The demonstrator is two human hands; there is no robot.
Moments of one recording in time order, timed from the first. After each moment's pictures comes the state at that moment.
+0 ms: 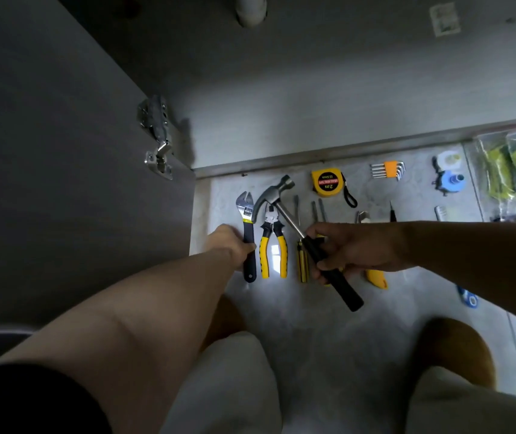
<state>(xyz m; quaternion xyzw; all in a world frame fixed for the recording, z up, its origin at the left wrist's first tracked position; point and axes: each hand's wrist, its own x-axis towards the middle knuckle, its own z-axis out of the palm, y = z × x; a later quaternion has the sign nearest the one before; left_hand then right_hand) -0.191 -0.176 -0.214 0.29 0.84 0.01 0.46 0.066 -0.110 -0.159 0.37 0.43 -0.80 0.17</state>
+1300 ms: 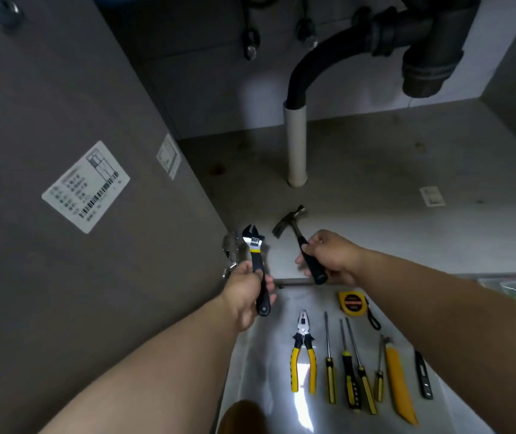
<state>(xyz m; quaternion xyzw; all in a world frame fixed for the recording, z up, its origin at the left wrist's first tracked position) -0.205 -0.113 -0.057 0.08 0.71 0.42 0.56 -0.053 -0.007 -0.046 0.54 0.48 -0.68 -0.10</state>
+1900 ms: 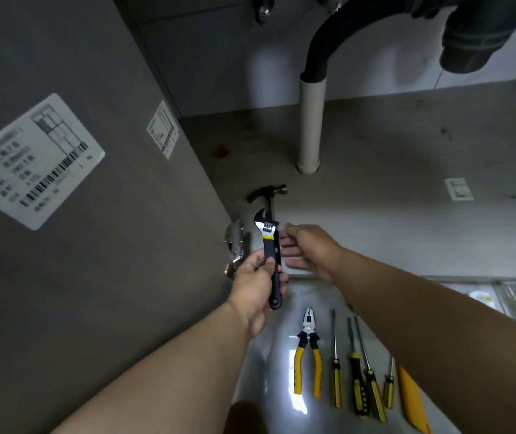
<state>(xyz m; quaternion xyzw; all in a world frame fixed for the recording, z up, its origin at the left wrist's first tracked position) -0.198 -0.109 -0.076 0.11 0.65 0.52 0.54 -0.113 0.000 -0.090 0.53 0.42 -0.72 -0.14</state>
